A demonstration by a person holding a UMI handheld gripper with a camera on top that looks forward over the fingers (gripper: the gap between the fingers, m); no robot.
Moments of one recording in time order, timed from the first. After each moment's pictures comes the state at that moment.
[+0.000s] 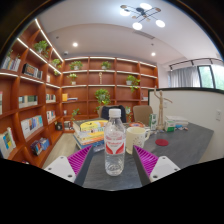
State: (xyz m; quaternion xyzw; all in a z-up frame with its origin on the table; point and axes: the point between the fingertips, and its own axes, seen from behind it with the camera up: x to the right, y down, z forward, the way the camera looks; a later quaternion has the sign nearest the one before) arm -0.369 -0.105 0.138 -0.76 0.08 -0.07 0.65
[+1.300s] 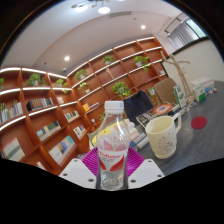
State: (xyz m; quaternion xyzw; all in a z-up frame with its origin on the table) arm -0.364 0.017 0.130 -0.75 0.13 0.21 0.62
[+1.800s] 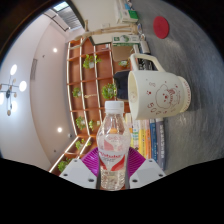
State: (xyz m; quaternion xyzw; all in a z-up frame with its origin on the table) arm -0.348 0.075 0.169 -0.51 0.45 0.59 0.43
